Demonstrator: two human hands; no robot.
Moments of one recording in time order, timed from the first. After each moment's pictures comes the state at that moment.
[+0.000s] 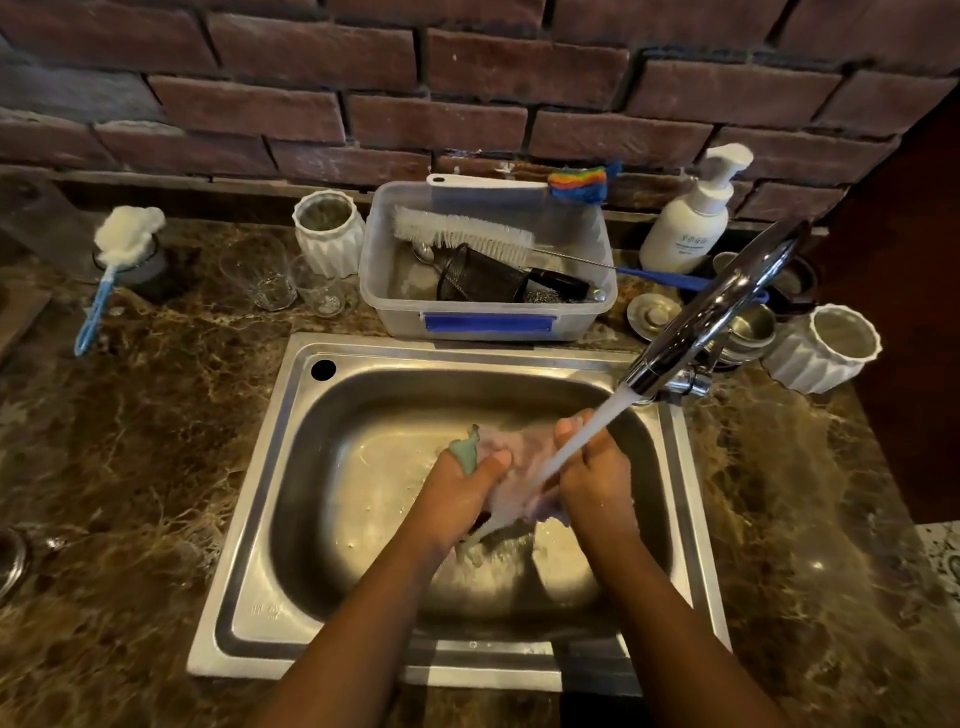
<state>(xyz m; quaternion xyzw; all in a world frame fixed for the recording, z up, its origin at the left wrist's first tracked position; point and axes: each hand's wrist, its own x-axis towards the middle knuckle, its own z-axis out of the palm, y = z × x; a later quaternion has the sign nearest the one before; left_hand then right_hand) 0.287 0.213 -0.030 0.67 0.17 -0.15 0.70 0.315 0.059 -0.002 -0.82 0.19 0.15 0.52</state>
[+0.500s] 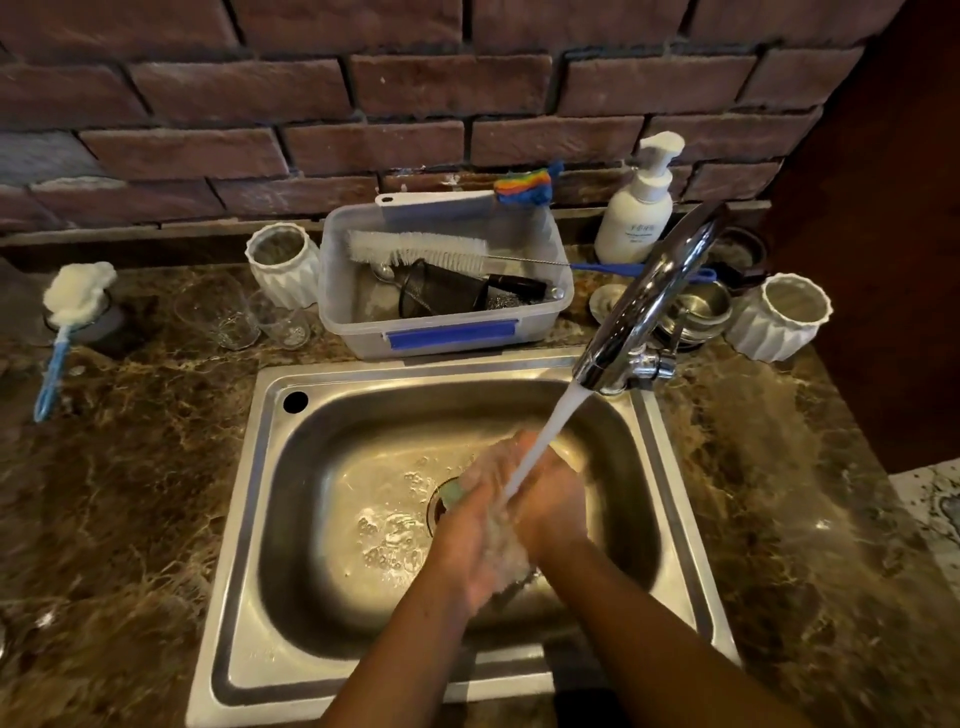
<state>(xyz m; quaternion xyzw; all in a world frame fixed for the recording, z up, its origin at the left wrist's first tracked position) 0.266 0.176 -0.010 0.36 0.30 -0.25 0.85 0.296 0.080 -0.008 -0.83 0.17 0.13 0.52</state>
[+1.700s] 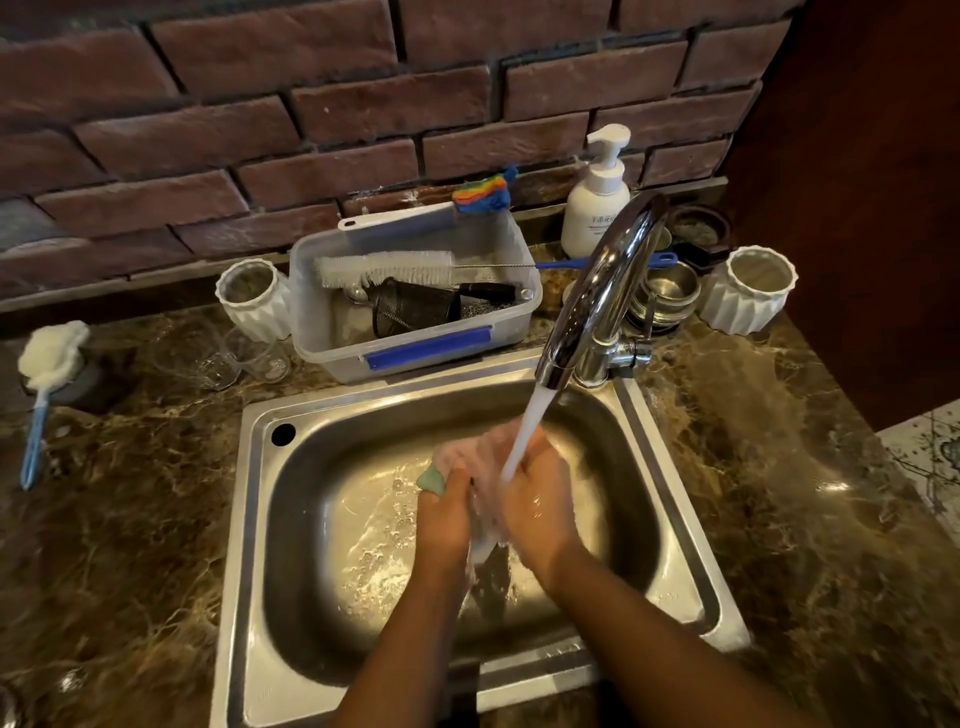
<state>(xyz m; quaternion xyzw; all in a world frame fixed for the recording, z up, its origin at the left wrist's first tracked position) 0.284 0.185 -0.014 0.55 0.31 -0.14 0.76 0.293 0.093 0.017 -0.72 0.18 0.06 0.67</state>
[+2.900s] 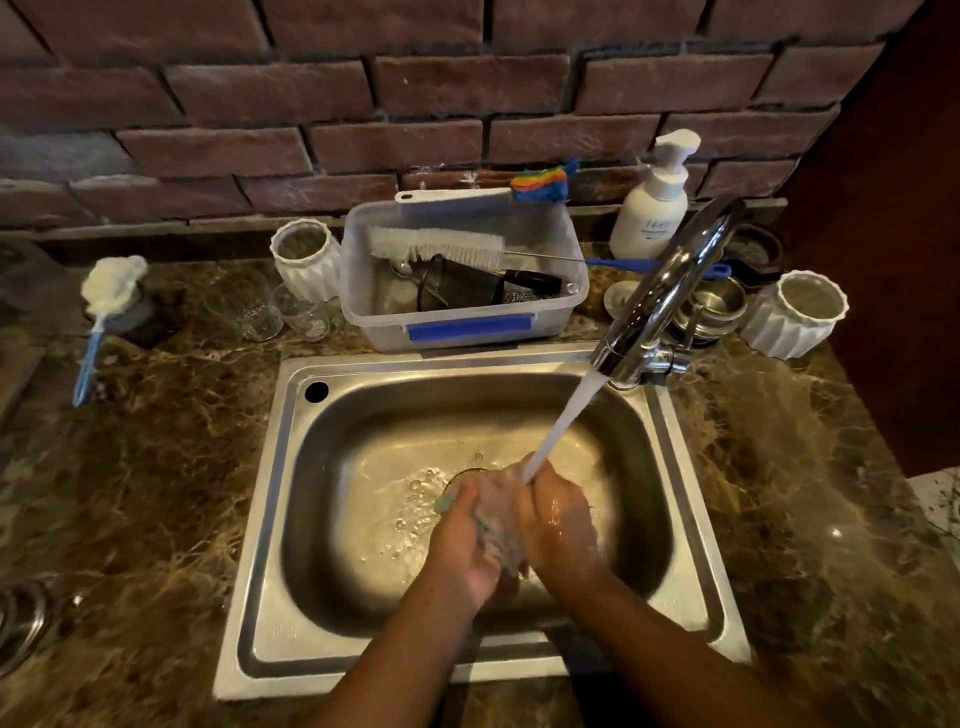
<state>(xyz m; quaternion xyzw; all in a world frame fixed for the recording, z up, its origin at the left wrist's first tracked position) 0.252 0.192 -0.017 0.31 0.45 -0.22 0.81 0.265 0.086 -0.003 -0.89 0.07 0.14 0.42</state>
